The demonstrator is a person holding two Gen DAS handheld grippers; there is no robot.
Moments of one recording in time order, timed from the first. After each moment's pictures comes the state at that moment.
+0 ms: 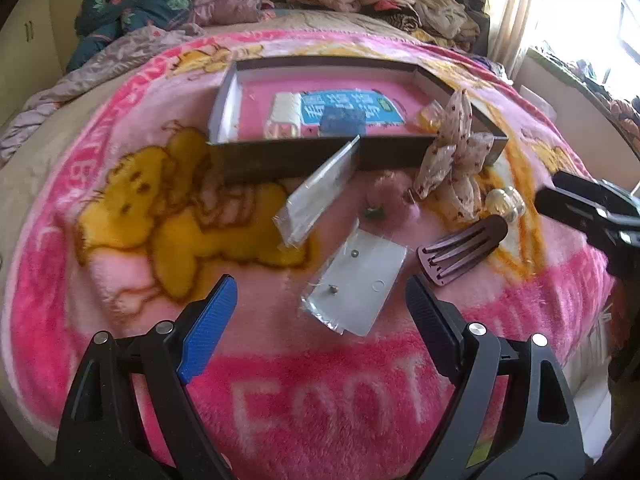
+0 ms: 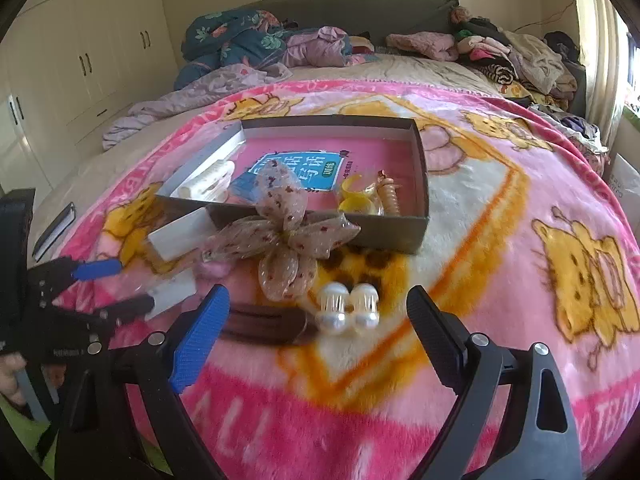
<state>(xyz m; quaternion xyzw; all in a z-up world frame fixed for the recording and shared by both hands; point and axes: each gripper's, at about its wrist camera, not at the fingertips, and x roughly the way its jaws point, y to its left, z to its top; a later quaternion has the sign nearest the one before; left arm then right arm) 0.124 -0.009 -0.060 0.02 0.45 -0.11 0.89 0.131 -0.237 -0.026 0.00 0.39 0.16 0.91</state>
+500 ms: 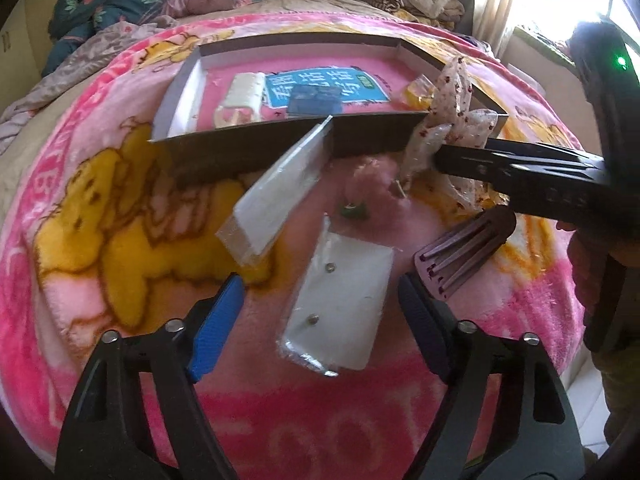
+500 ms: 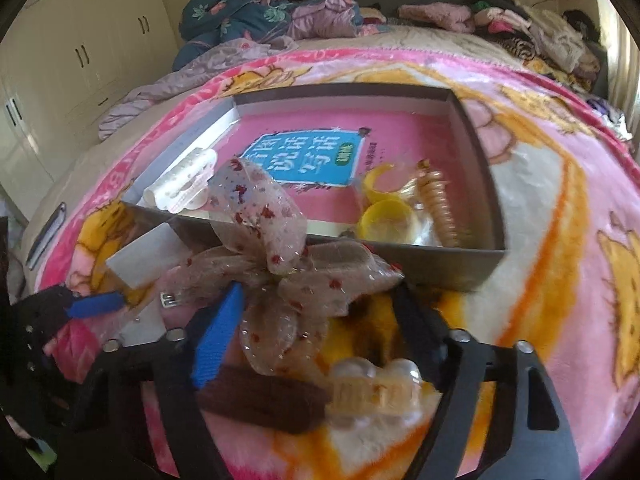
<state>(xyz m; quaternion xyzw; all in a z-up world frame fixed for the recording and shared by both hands) 0.145 -0.027 -0.078 0.03 0.47 -0.14 0.87 0.204 -0.213 -0.066 0.01 0.43 0.19 0.88</state>
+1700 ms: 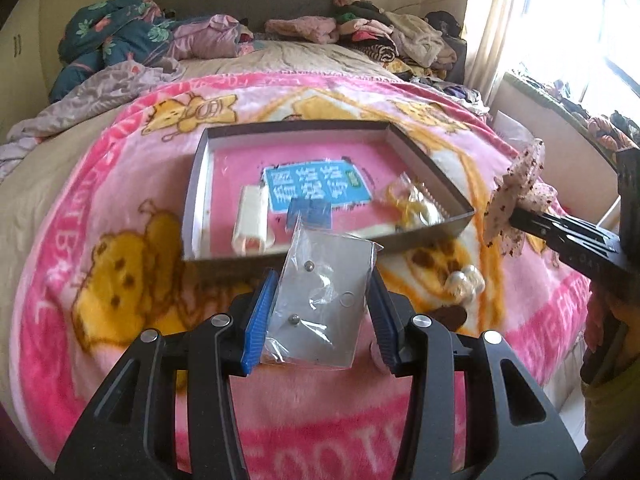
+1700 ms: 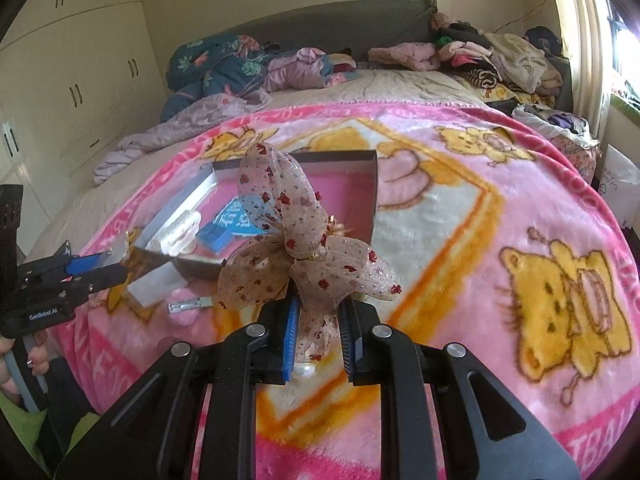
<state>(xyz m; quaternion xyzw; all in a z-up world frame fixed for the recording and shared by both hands) 0.162 -0.026 -0.002 0.00 0.40 -0.15 0.91 0.156 -0.290 0.000 0.03 0.36 0.14 0.92</state>
